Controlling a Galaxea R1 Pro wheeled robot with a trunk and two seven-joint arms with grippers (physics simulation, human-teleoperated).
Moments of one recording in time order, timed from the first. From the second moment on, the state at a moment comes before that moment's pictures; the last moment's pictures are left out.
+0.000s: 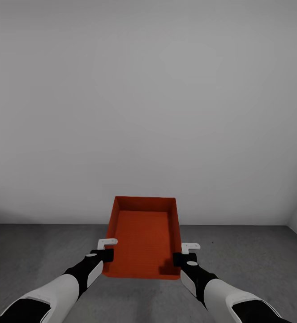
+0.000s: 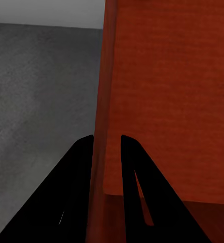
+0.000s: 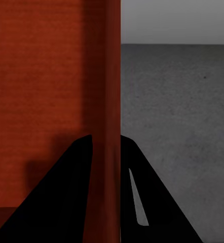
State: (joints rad) left arm -0.76 -0.05 -0.18 -0.18 0.23 0.07 0.12; right arm -0.76 0.15 0.09 -0.08 -0.06 -0.08 -0.22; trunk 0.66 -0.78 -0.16
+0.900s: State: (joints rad) left arm -0.76 -0.05 -0.18 -0.18 0.23 0.07 0.12; right arm -0.76 0.15 0.09 -0.08 -0.06 -0.08 -0.22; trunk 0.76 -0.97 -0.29
